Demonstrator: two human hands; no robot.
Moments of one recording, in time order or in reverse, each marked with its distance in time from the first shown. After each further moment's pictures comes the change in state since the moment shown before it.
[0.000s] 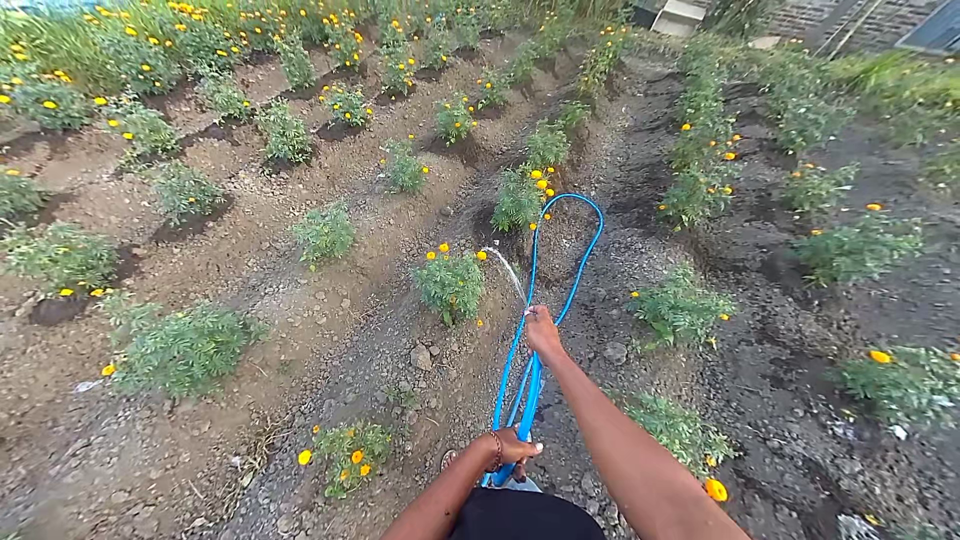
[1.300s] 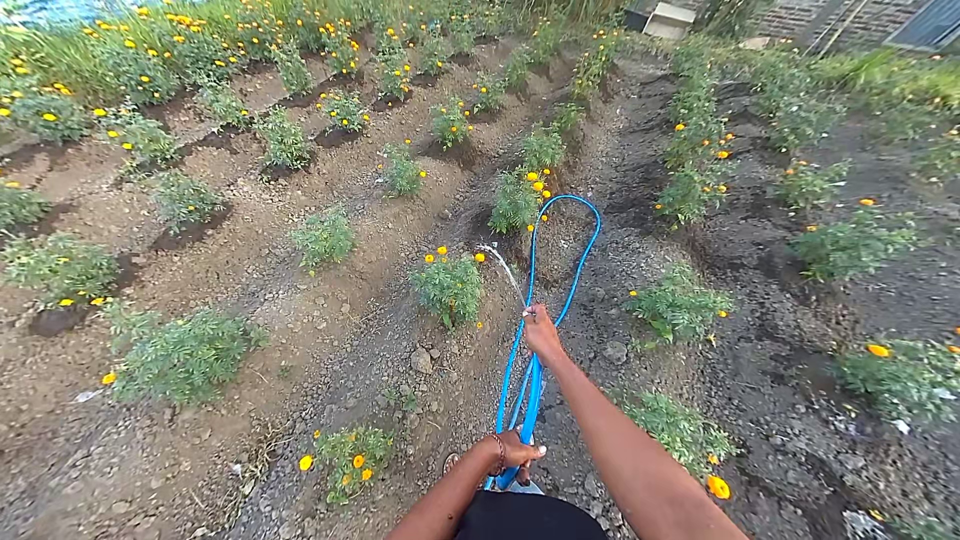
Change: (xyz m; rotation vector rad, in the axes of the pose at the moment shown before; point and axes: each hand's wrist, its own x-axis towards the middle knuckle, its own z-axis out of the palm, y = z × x) left_hand 0.006 -0.002 0.006 0.035 -0.002 -0.022; right_hand -0.005 0.003 -0.003 0.001 -0.007 -0.033
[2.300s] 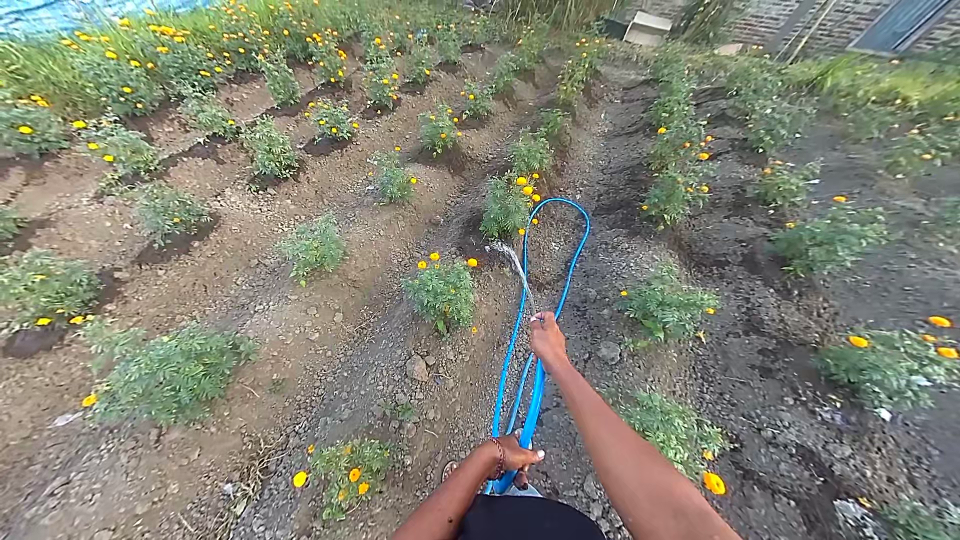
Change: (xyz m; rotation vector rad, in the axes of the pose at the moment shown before) left_hand 0.003 0.005 -0.001 0.011 -0.012 0.020; right_hand -0.003 0.010 -0.015 0.059 0.124 0.058
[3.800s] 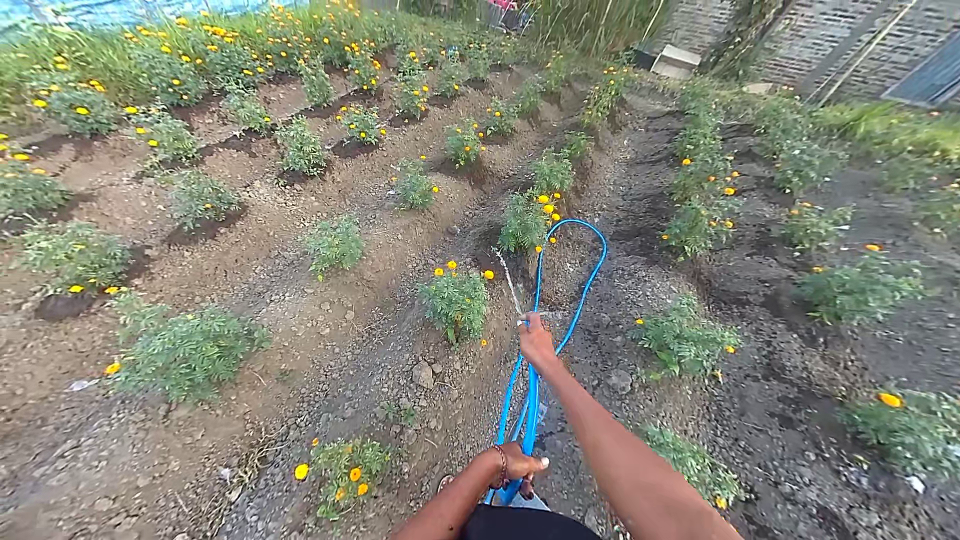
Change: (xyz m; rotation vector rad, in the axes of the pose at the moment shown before) left_hand -0.006 -0.006 -0.012 -0.084 0.046 0.047; right_hand -0.017 -0.055 0.034 -0.270 -0.155 -0.161
